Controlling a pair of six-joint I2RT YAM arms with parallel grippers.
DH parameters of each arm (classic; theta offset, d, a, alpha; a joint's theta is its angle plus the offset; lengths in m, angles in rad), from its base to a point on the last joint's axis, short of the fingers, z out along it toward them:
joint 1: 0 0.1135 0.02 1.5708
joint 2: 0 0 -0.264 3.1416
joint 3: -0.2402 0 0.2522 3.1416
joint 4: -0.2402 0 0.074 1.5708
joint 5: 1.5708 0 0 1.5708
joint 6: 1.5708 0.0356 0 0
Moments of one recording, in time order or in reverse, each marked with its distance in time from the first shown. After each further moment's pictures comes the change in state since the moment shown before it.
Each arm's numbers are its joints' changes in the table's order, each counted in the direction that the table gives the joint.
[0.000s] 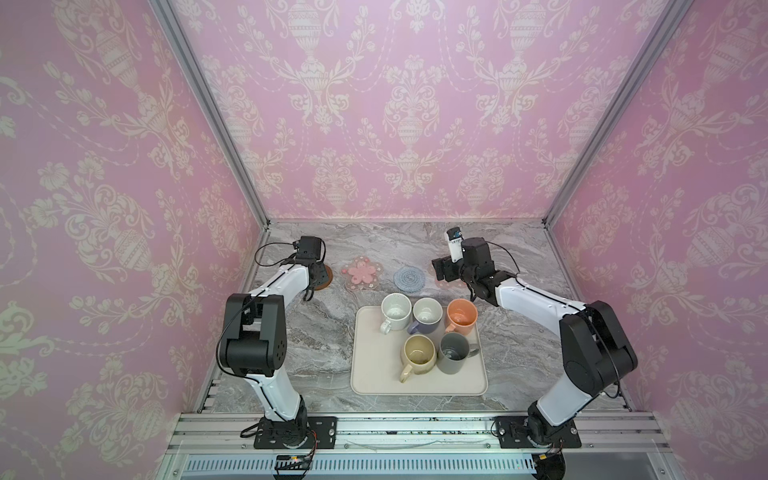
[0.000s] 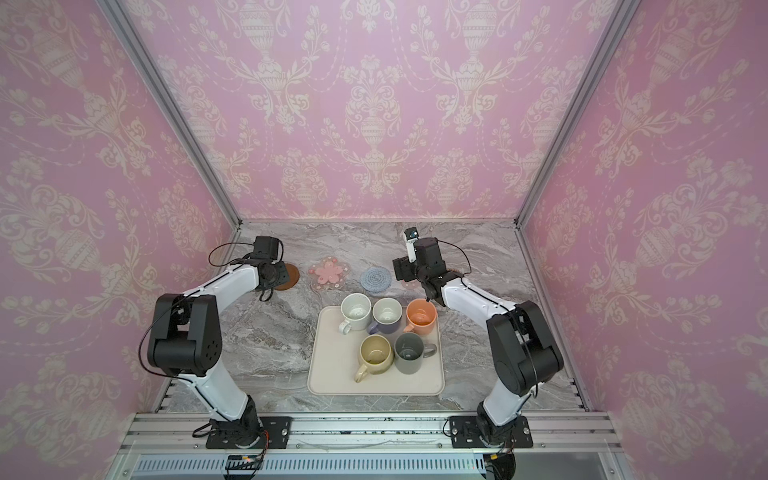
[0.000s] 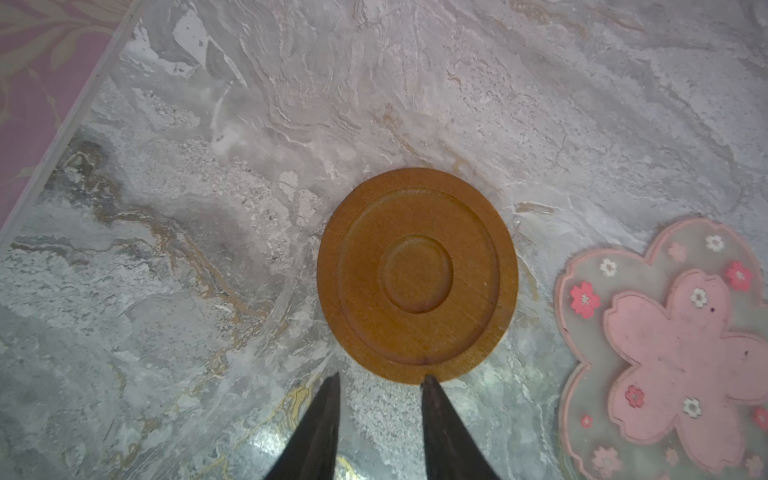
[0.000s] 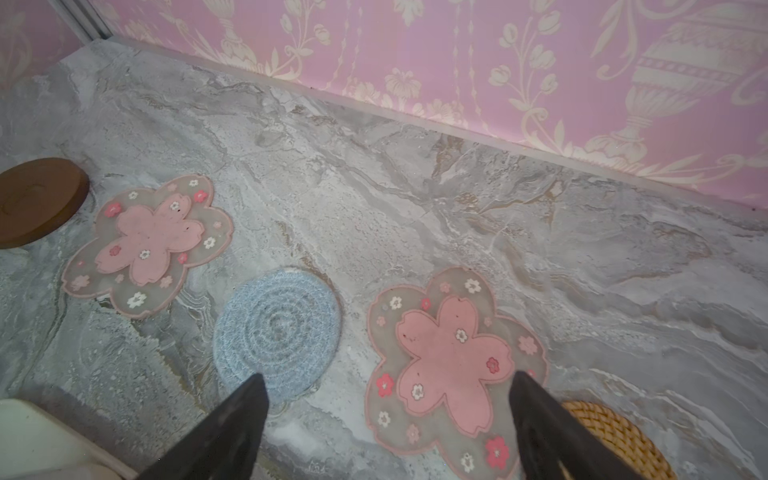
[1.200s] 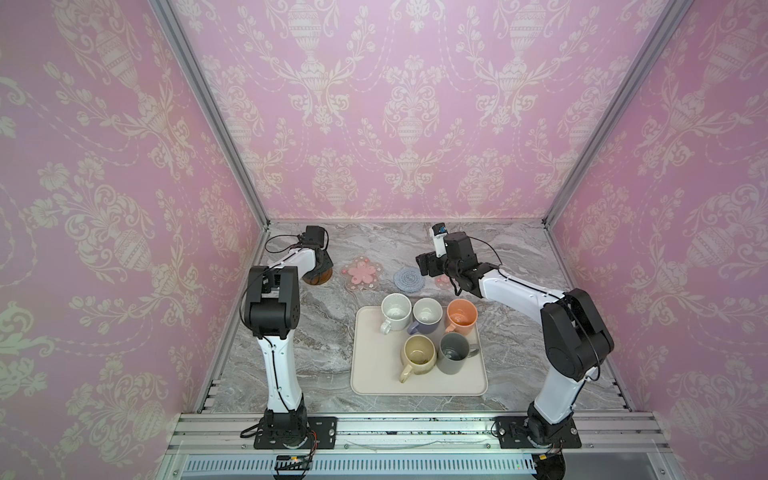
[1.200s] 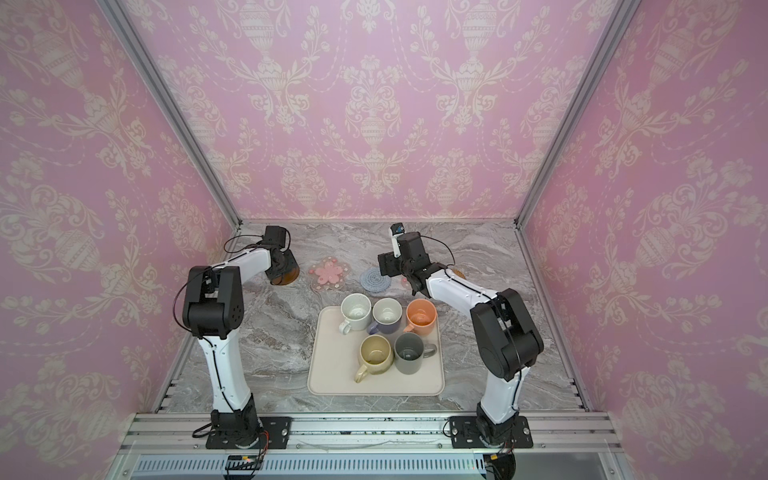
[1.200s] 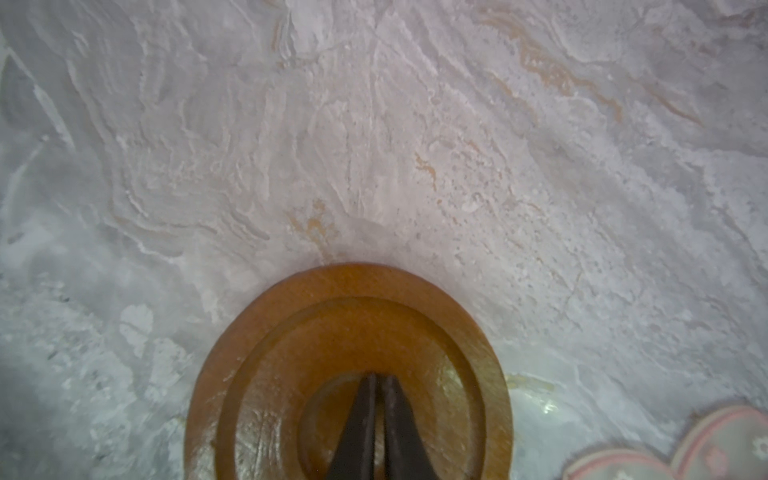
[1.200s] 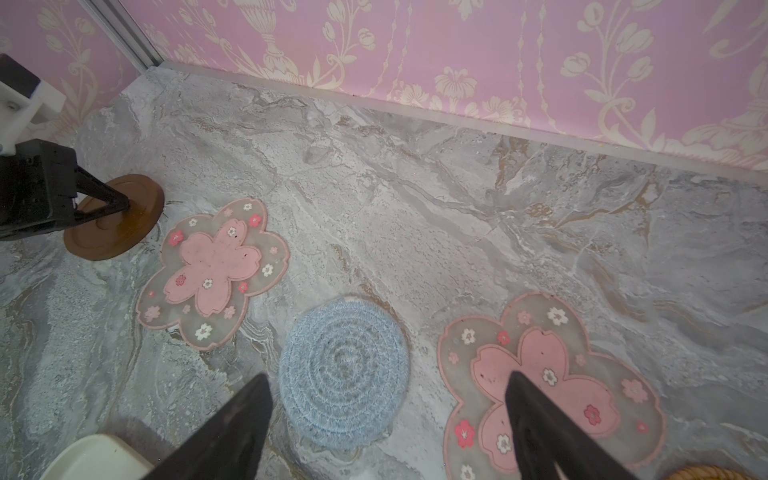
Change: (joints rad) left arm 0.033 -0.360 -0.333 0.017 0.064 -0.090; right arm 0.053 -0.111 -0.132 -0.032 -0.031 0.124
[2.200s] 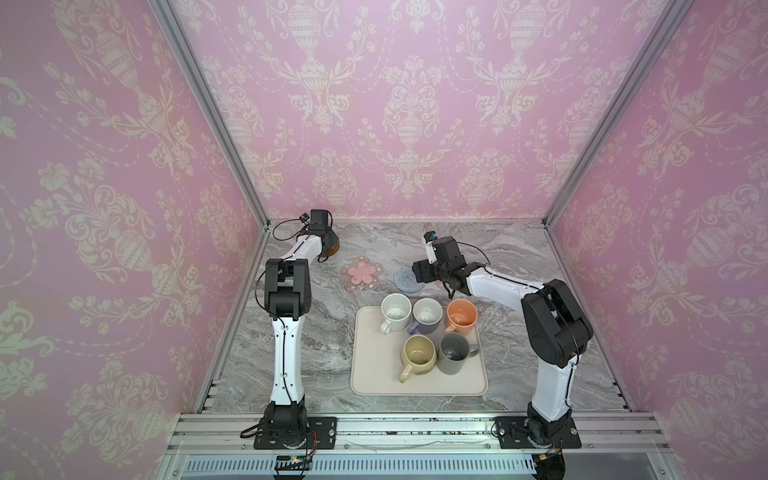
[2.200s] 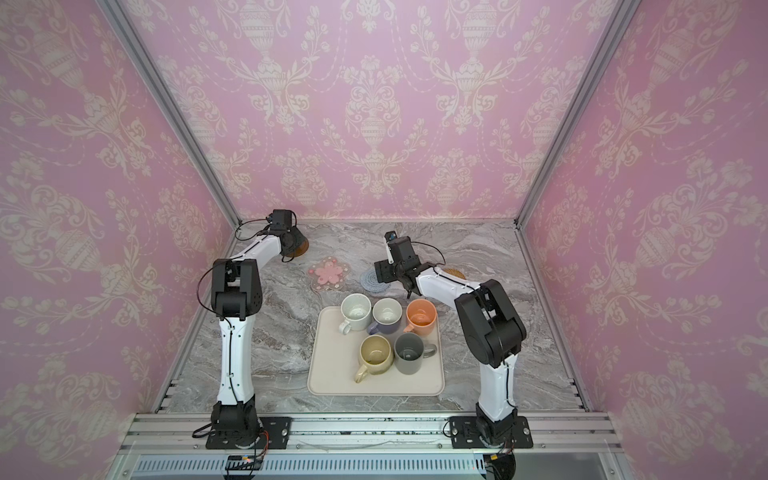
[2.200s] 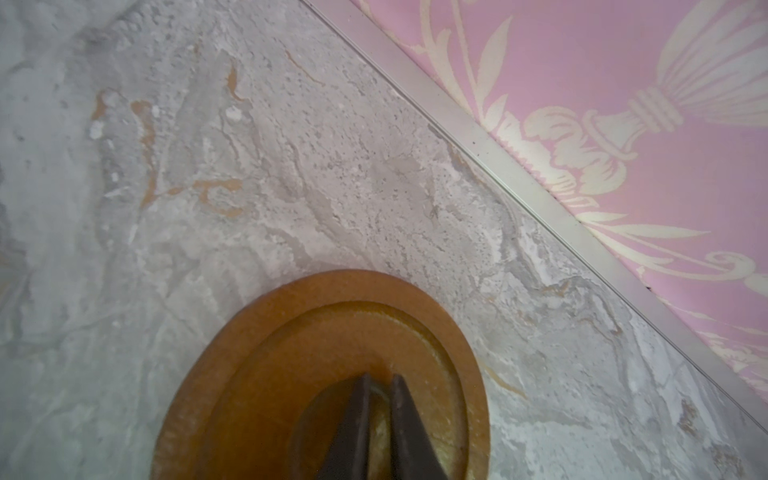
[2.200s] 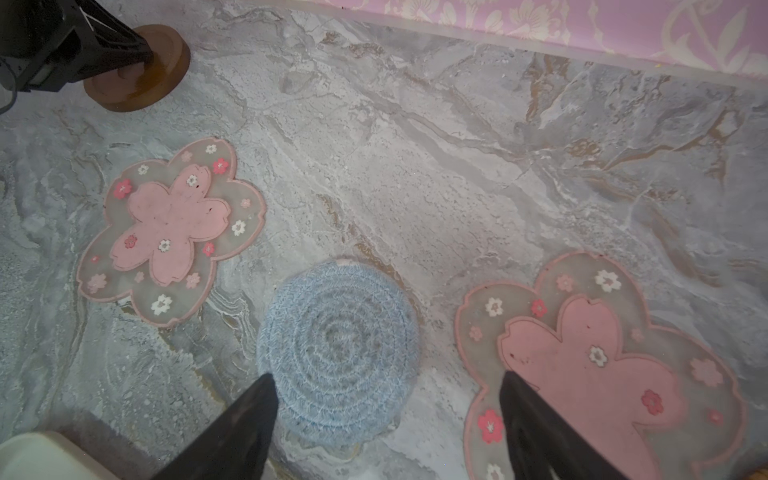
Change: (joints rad) left arm 0.005 -0.330 -0.478 0.066 0.069 -0.165; right arm 0.027 -0.137 -0.080 -0.095 0.012 0.016
